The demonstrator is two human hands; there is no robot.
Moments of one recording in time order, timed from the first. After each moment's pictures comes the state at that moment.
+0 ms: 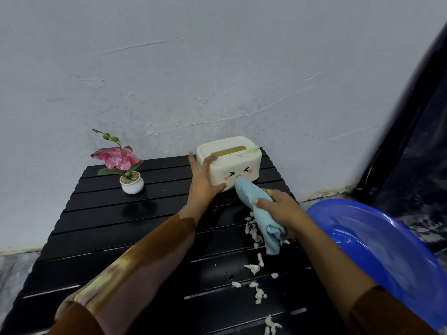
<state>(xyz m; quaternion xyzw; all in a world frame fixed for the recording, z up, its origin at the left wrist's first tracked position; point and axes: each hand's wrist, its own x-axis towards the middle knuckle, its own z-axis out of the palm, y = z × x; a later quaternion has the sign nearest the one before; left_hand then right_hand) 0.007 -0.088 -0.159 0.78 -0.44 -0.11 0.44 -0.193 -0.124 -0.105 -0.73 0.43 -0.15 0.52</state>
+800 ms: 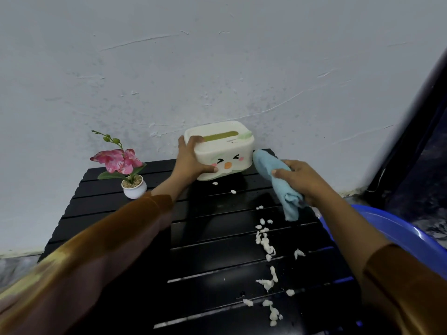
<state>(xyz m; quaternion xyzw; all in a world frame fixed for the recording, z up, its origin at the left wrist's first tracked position) 0.072 -0.098 -0.113 0.76 -0.43 -0.13 0.47 -0.163 -0.198 -0.089 -0.74 0.43 -0.22 0.48</state>
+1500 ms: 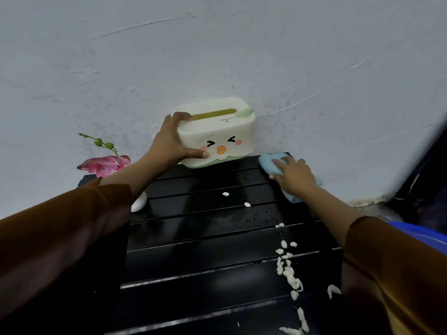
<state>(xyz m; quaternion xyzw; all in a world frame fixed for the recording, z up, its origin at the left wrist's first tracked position) 0.128 -0.093 -0.080 0.76 -0.45 -0.12 0.46 -0.083 -0.296 -0.177 -0.90 0.43 -0.03 0.02</state>
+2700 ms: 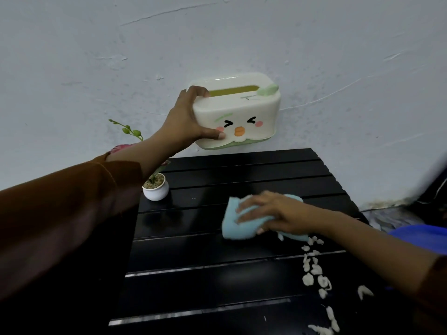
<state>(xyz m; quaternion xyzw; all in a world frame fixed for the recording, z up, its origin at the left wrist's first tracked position) 0.144 -0.079 -0.060 0.73 -0.48 -0.10 0.47 -0.084 -0.188 -0.163 -0.98 -0.03 0.05 0.21</state>
